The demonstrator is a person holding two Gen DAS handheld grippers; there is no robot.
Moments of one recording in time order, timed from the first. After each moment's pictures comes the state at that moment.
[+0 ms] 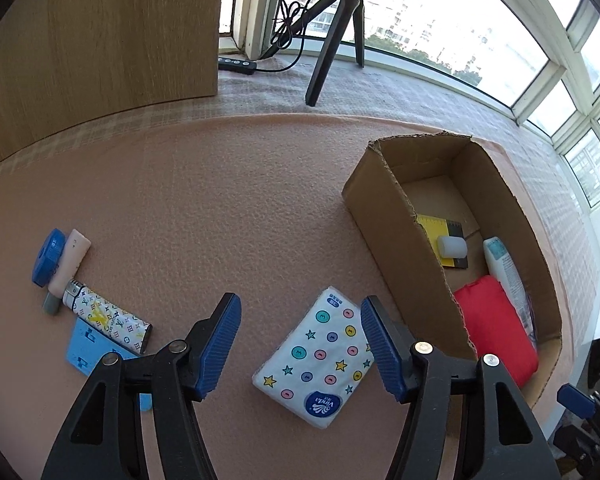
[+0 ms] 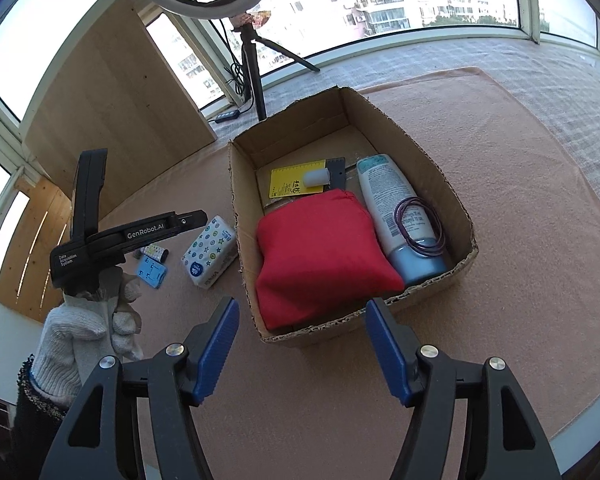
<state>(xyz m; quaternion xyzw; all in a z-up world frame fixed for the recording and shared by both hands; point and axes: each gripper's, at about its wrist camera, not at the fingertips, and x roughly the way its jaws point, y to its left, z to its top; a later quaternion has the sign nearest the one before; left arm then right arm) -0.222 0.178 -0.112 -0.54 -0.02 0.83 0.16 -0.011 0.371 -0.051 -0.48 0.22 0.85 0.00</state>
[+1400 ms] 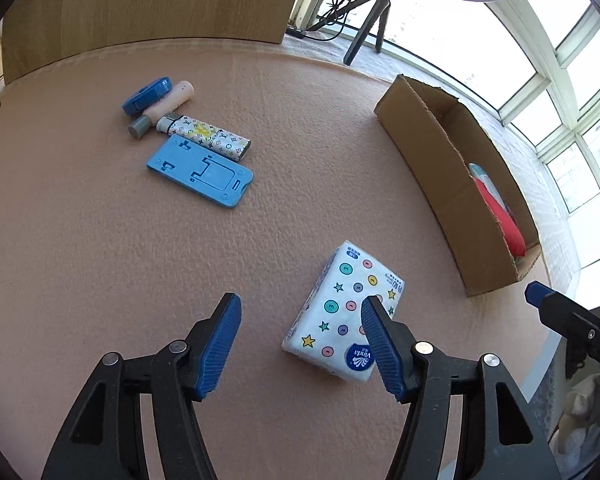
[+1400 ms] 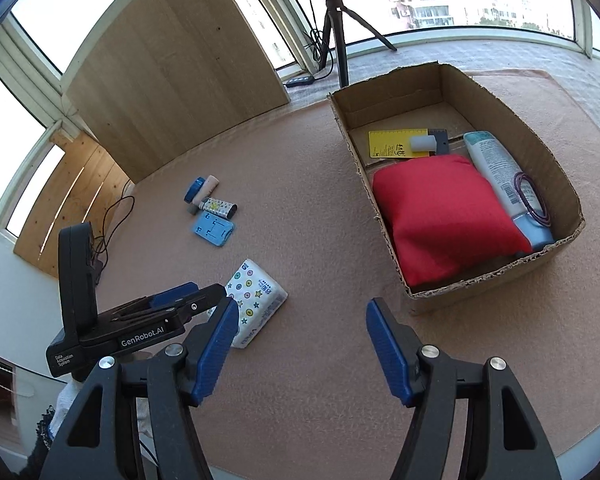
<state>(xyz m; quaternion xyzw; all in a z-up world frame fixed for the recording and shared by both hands) -0.087 0.069 -0.126 -0.55 -0.08 0.81 0.17 -0.014 0.281 -0.060 -0.49 0.20 0.85 -0.08</state>
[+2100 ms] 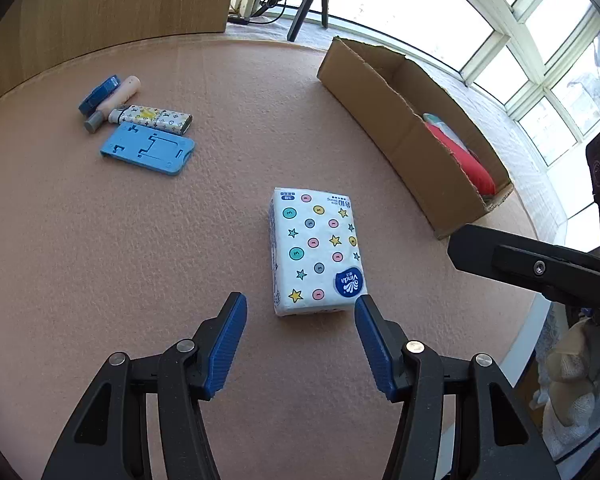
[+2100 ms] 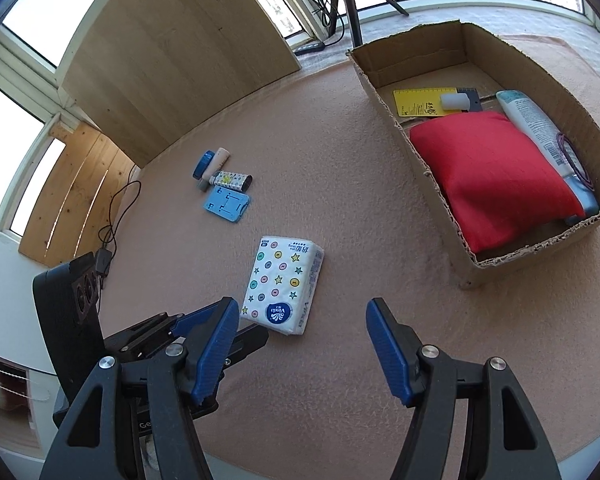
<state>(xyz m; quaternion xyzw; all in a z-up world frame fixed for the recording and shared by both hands) -0.053 0.095 -0.122 -0.54 -0.03 0.81 0.23 -0.025 0.254 -0.081 -0.52 0.22 0.82 -0.10</state>
